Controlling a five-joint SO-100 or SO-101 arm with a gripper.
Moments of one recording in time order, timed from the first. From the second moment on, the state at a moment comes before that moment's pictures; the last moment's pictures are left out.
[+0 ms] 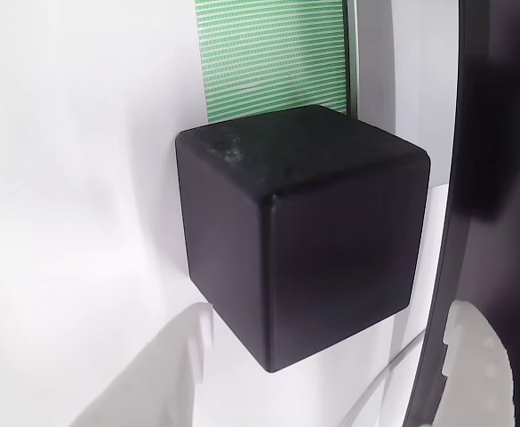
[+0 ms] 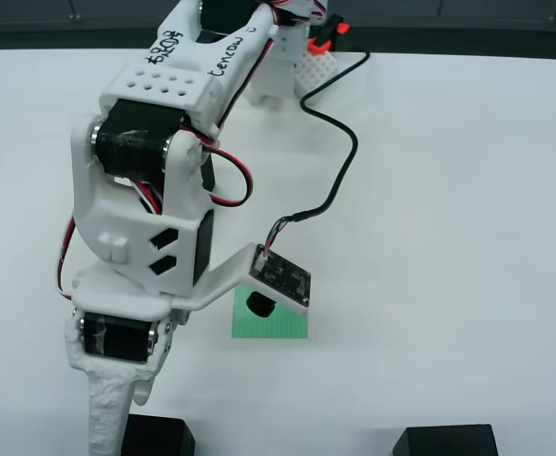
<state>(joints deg) 9.7 40.1 28.6 74.0 -7.7</state>
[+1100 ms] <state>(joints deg) 9.8 33.3 24.7 70.3 -8.4</state>
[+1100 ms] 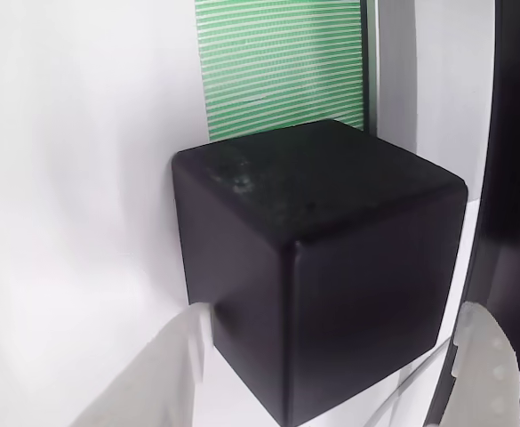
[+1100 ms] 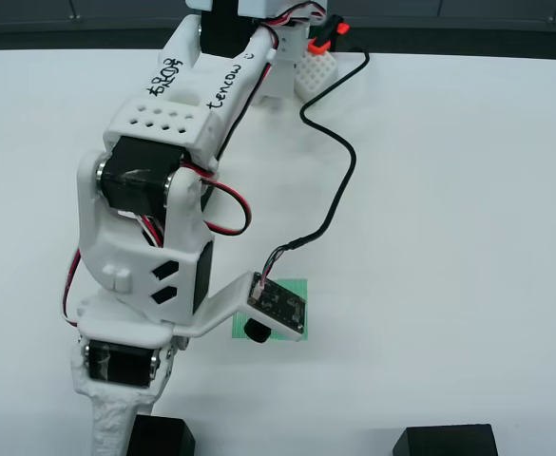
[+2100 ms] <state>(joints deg) 8.6 31.6 23.5 69.6 -10.5</state>
